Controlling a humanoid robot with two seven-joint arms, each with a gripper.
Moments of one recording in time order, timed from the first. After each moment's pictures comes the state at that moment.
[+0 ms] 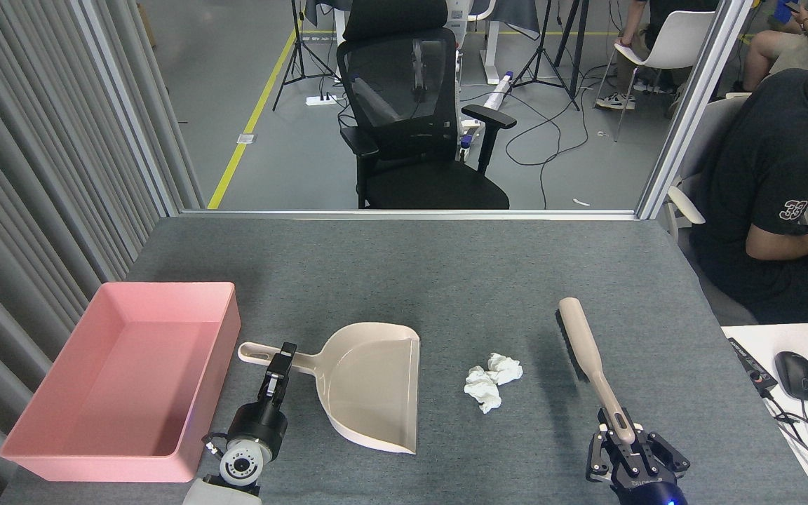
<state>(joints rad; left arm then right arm) -0.46 -0.11 0.24 -0.63 -0.50 -0.47 -0.06 0.05 -0.03 -0.18 -1.37 1.49 -0.25 -0.09</state>
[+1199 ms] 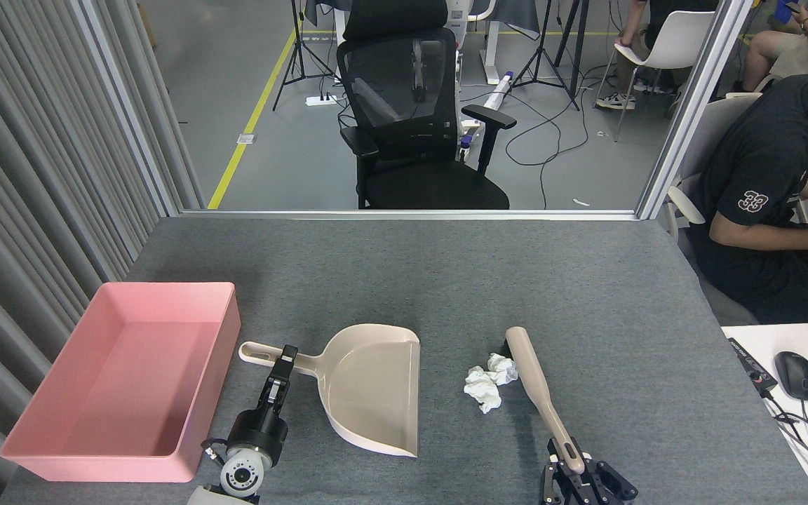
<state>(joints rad) -0.44 -0.13 0.29 -0.64 -0.60 -0.56 -0.05 0.13 0.06 -0.10 -1.39 1.49 -0.27 -0.10</state>
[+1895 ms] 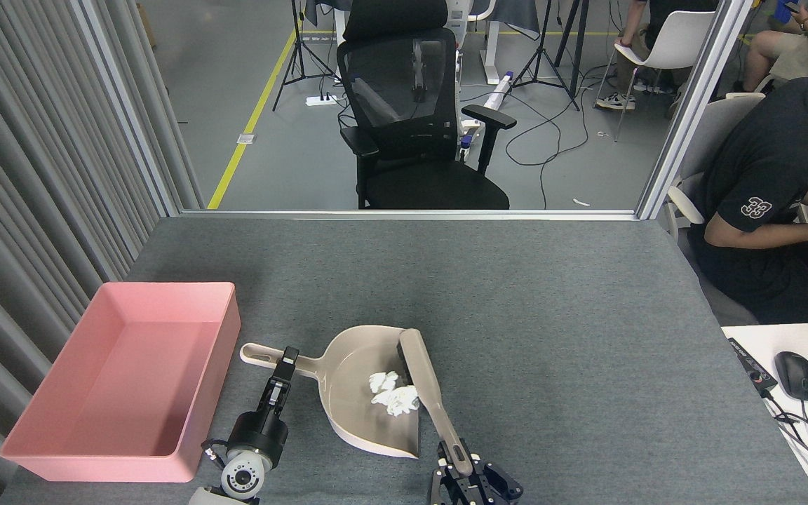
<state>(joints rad) -0.43 -0.13 0.29 -0.64 -0.63 -0.56 -0.05 0.12 0.20 0.21 -1.39 1.49 -0.11 -0.09</state>
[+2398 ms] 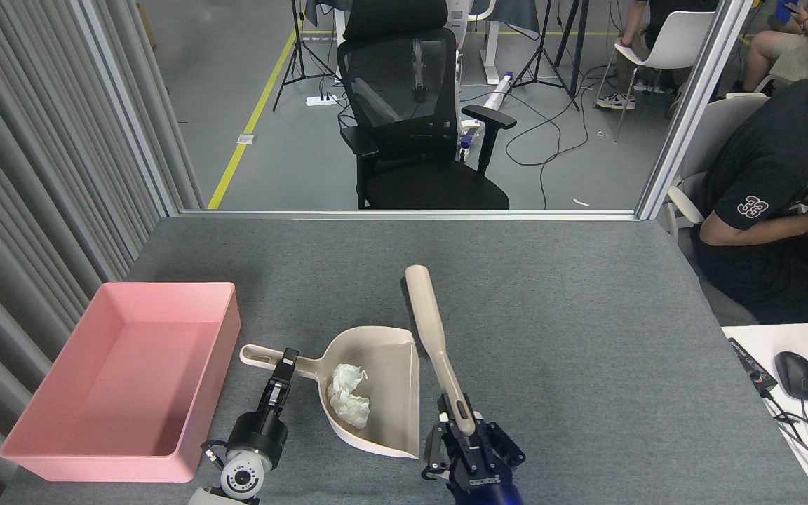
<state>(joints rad) -0.43 -0.13 0.30 -0.64 -0.62 -0.55 -0.06 0.10 0.16 0.30 -1.55 1.36 0.03 -0.14</state>
